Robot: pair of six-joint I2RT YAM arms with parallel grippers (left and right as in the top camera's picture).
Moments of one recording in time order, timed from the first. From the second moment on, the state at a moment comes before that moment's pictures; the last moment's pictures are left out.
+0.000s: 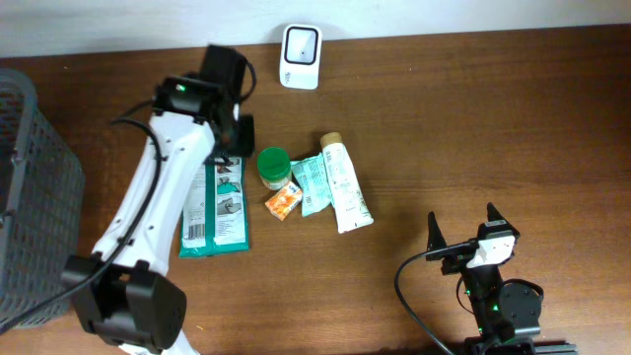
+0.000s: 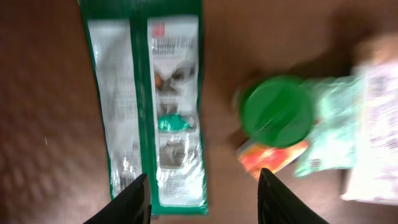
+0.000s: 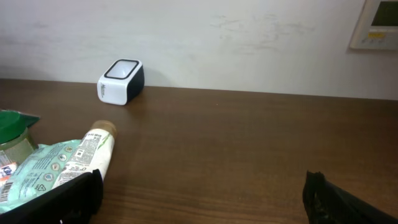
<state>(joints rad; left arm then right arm) -0.27 1.85 1.81 -1.25 -0.11 -0.27 0.03 0.01 0.01 -0.07 -0.08 0.00</state>
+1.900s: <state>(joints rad) -0.02 1.80 1.91 -1.18 0.24 0.02 0.03 1.50 1.08 -0.73 -0.66 -0.15</state>
